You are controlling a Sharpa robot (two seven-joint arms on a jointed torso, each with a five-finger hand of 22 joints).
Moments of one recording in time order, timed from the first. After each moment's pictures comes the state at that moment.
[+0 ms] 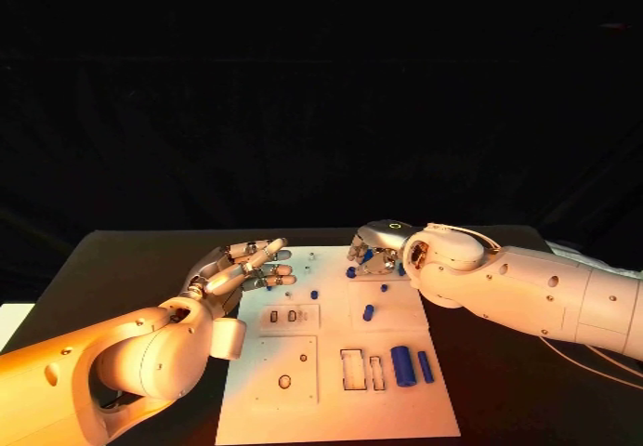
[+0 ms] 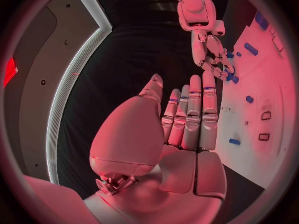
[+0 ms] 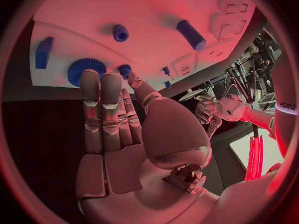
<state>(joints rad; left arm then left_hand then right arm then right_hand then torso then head) 1.15 -0.88 0.02 1.77 0.10 -0.41 0.40 1.44 -0.05 0.02 0.17 0.10 0.99 0.19 0.09 0.07 1.07 0.14 0.14 0.07 1.19 0.08 0.21 0.26 0.17 1.13 0.18 0.32 0.18 1.28 -0.74 -0.04 1.36 -1.61 -0.19 -0.13 1.26 0.04 0.22 -0.28 0.14 1.07 0.15 0.07 0.07 1.12 0.09 0.06 0.06 1.46 -0.01 0.80 0.58 0.16 1.17 0.09 0.97 0.55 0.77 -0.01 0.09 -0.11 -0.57</state>
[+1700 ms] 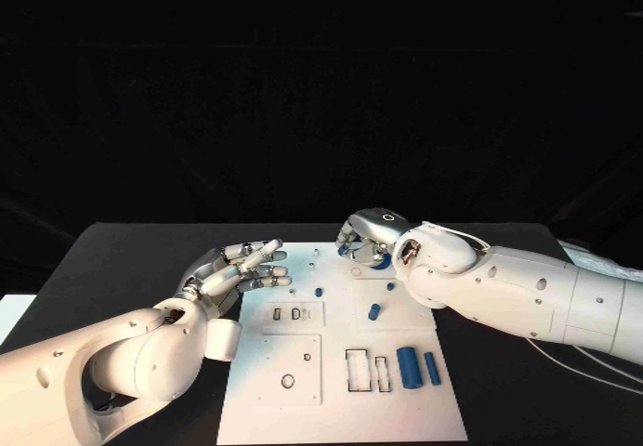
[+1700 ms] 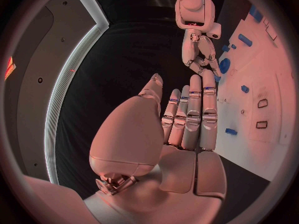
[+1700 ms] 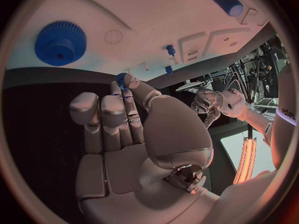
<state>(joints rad) 1.16 -0.90 0.02 1.78 0.11 -0.41 0.39 1.43 -0.05 0.02 0.16 0.10 0.98 0.20 0.08 0.07 1.06 0.15 0.13 0.07 1.19 0.08 0.21 0.27 0.17 1.13 0.18 0.32 0.18 1.28 -0.70 -0.03 1.36 -1.65 -0.39 -0.14 1.26 0.04 0.46 -0.27 0.05 1.17 0.13 0.08 0.10 1.22 0.08 0.07 0.07 1.47 -0.02 1.08 0.84 0.15 1.26 0.08 1.24 0.89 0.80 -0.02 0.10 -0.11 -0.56</state>
